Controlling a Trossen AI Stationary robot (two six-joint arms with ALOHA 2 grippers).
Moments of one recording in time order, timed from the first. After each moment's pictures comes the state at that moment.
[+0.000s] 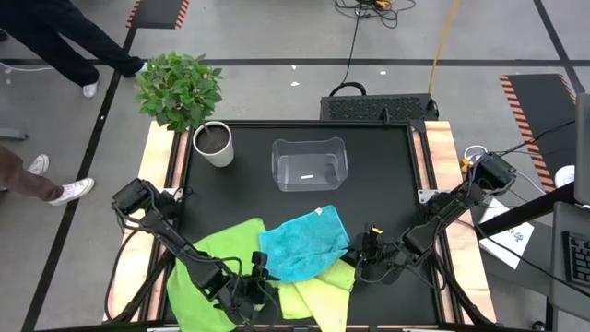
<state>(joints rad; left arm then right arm) -0.77 1.85 1.16 -0.19 -0.57 -0.31 0.72 1.48 0.64 -0.01 0.66 0.88</state>
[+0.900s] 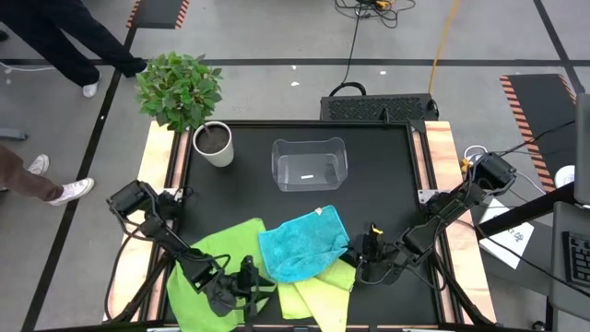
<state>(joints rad) -0.82 1.85 0.87 0.34 -0.63 -0.92 0.73 1.48 0.64 -0.01 0.71 0.77</state>
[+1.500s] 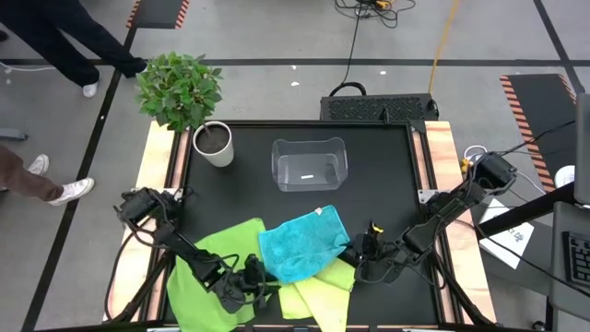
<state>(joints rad) -0.77 1.95 0.87 0.42 -0.64 -0.99 0.71 1.47 0.64 0.02 0.73 0.70</state>
